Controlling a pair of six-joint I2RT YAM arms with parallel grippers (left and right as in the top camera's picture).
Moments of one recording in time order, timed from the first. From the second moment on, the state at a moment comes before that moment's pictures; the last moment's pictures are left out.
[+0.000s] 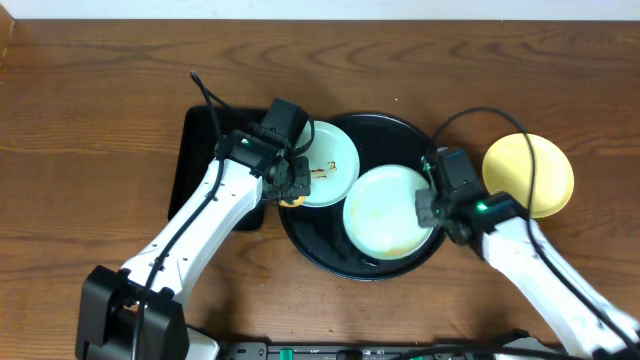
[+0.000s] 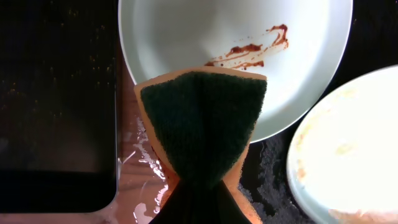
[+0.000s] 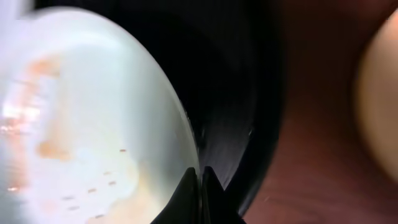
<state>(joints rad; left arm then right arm) -0.43 1.59 1.21 -0.93 0.04 -0.48 0.39 1.34 0.80 -0.59 0.14 0.26</state>
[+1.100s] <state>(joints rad) -0.43 1.59 1.21 -0.93 0.04 -0.48 0.63 1.19 0.82 -0.22 0.68 -0.47</state>
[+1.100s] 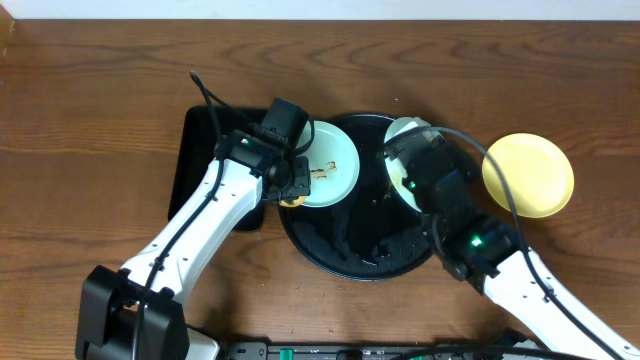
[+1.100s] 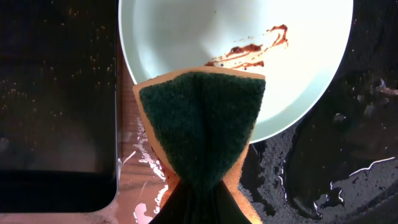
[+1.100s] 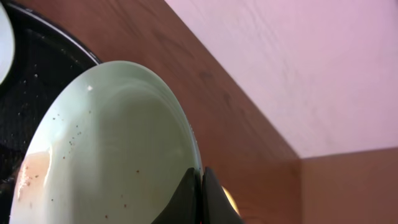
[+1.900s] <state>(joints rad) -0.43 1.59 1.21 -0.93 0.04 -0.48 0.68 1.19 0.82 -0.17 0.81 -0.54</state>
